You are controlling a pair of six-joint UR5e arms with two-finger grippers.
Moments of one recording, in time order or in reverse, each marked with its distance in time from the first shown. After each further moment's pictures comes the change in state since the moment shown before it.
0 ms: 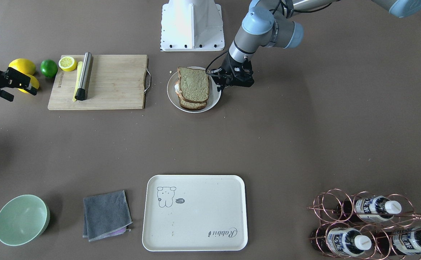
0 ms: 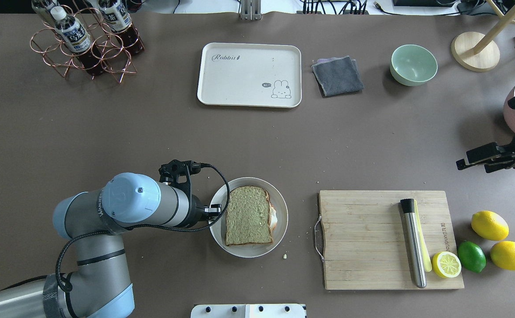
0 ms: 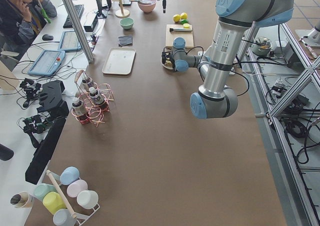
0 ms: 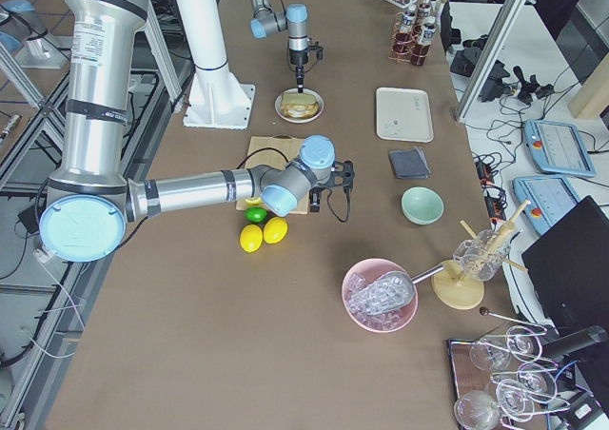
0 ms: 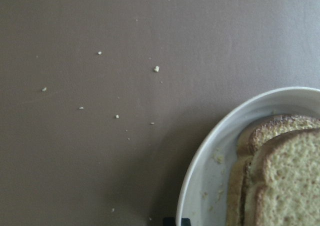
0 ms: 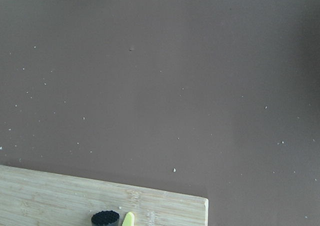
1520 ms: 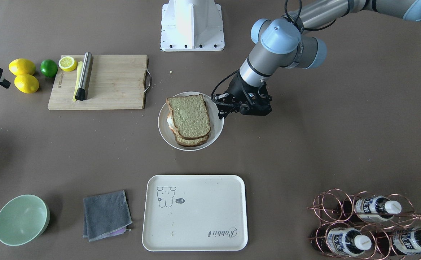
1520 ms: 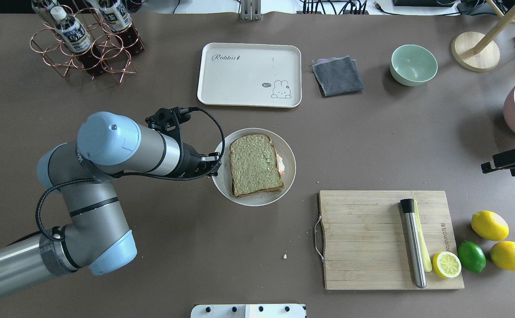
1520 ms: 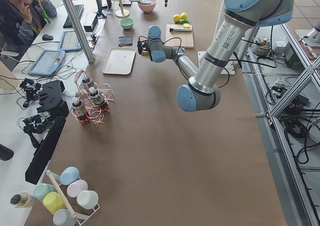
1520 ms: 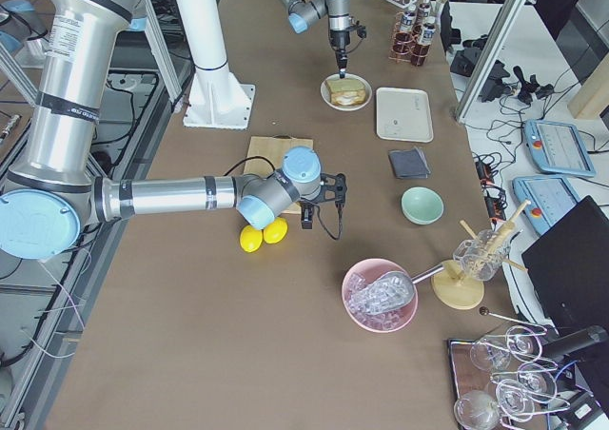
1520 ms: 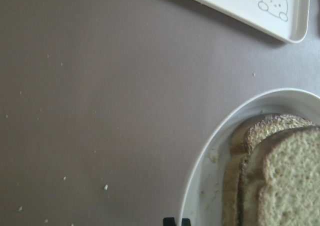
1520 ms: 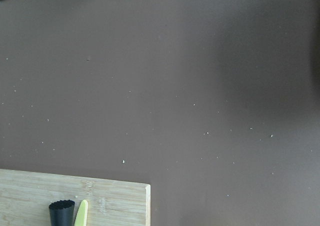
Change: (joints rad) left arm -0.327 -0.224 0.218 -0.039 -0.233 0.030; right arm 0.119 -0.115 0.041 -0.004 -0.004 -0.097
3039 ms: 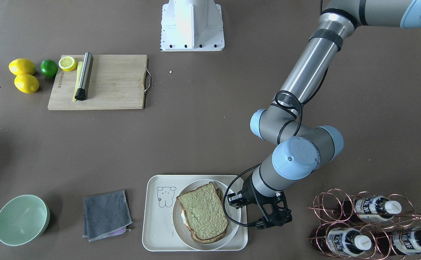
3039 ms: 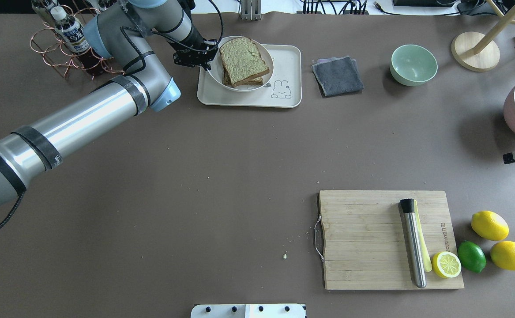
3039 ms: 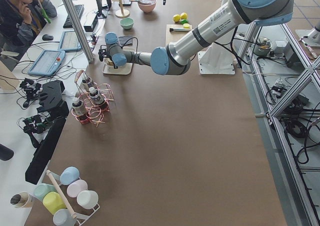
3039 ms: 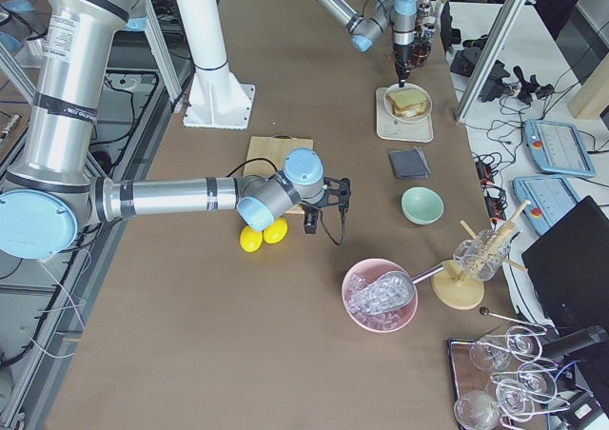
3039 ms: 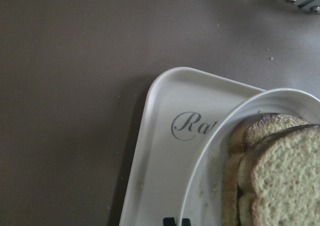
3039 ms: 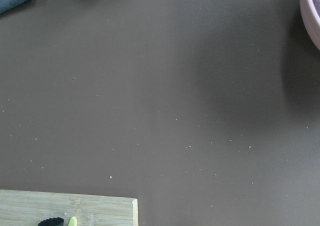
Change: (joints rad) left arm -0.188 -0.445 0.917 -0.296 -0.115 0.123; right arm 0.033 0.009 -0.004 -0.028 -0.014 -0.001
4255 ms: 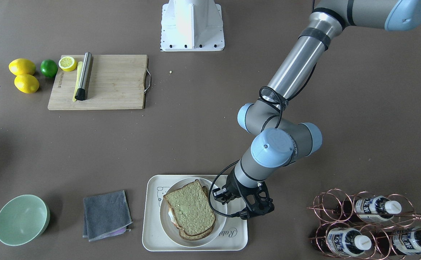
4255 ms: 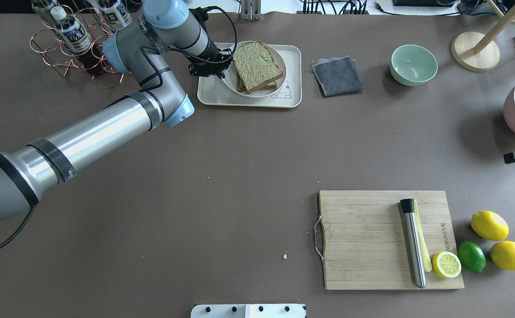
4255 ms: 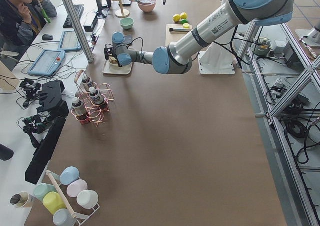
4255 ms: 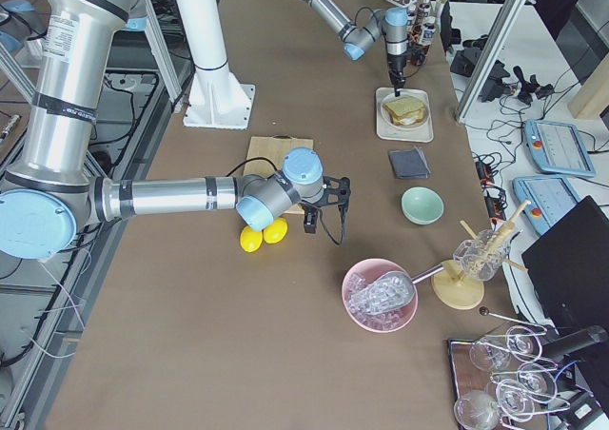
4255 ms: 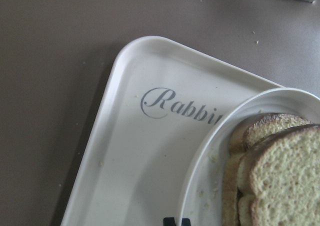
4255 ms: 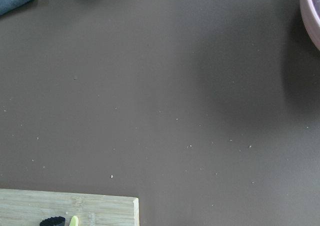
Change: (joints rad) left arm 0.058 -0.002 0.003 -0.053 0.084 -0.084; right arm 0.001 -0.002 0.003 0.000 0.001 0.000
